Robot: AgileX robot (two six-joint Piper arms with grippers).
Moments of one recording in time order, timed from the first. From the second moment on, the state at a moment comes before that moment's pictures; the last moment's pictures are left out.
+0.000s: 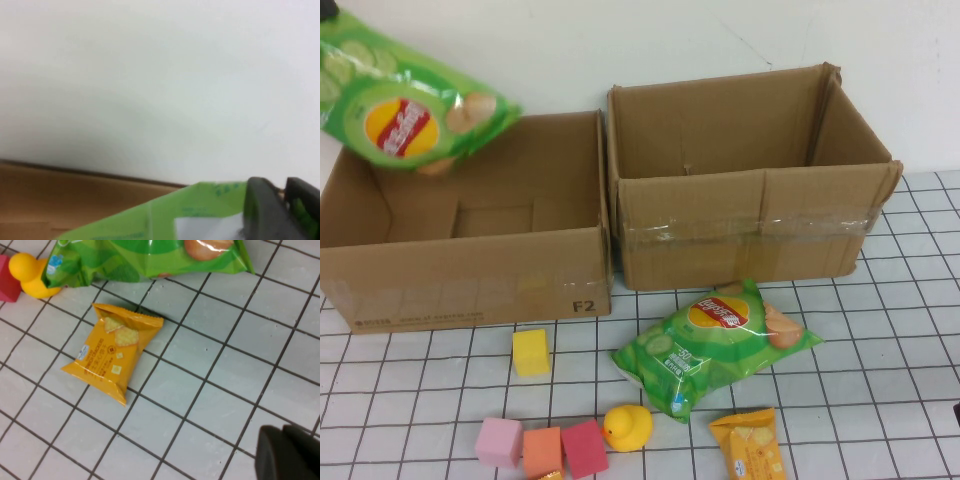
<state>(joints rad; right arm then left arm) -0.01 1.04 -0.50 0.80 0.66 -1.05 0.29 1.70 -1.66 -1.10 0.75 0.51</state>
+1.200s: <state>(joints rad) -0.01 1.04 -0.50 0.82 0.67 -1.13 -0.11 1.23 -1.45 -0.18 1.03 0.43</state>
